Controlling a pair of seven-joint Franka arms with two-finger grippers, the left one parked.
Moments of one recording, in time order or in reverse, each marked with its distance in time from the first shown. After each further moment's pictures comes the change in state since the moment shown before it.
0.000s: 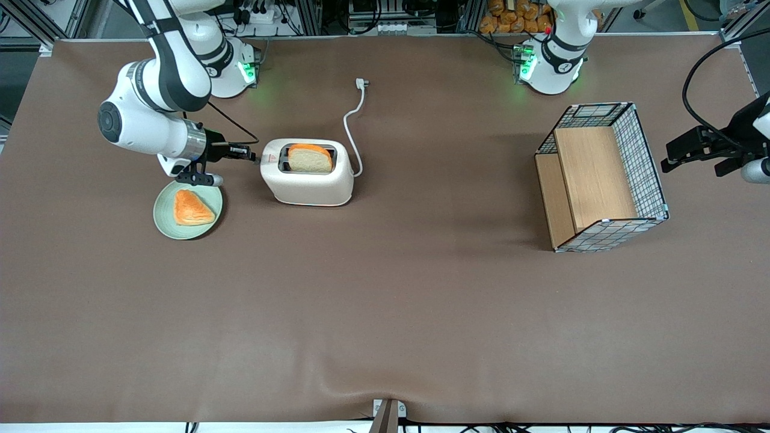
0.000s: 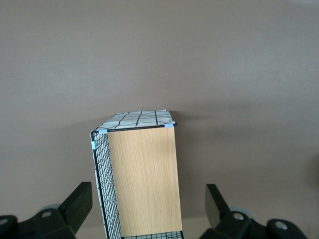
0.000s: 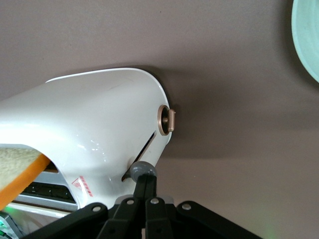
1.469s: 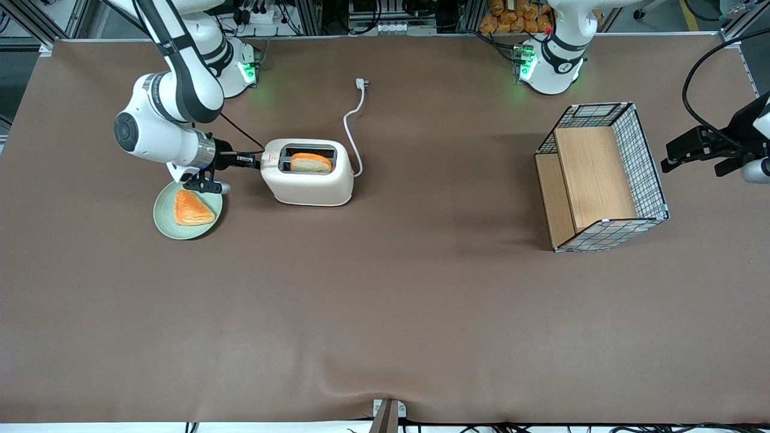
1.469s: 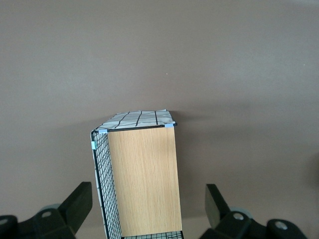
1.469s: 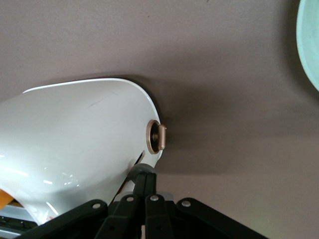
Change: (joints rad) arm 0.025 0.082 0.000 -0.003 0.000 0.097 -0.020
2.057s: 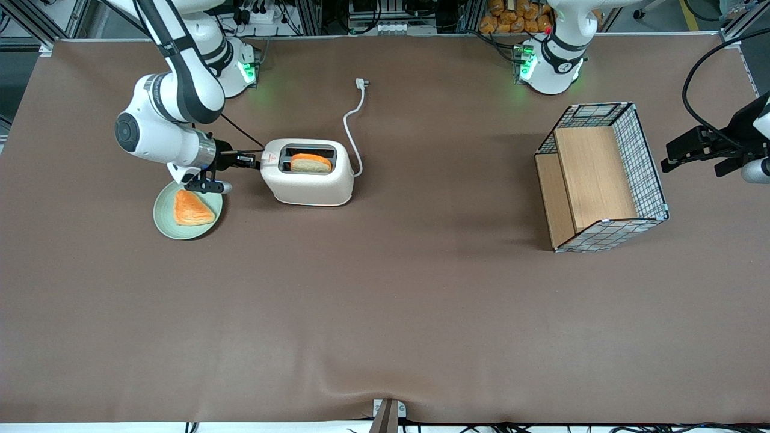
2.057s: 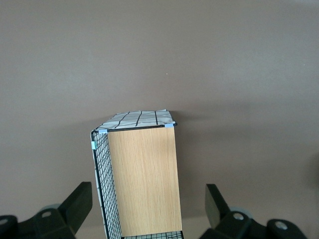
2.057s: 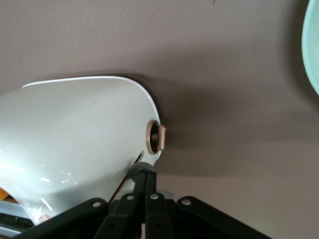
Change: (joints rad) arm 0.002 0.004 0.000 -0.006 0.000 0.015 -0.034
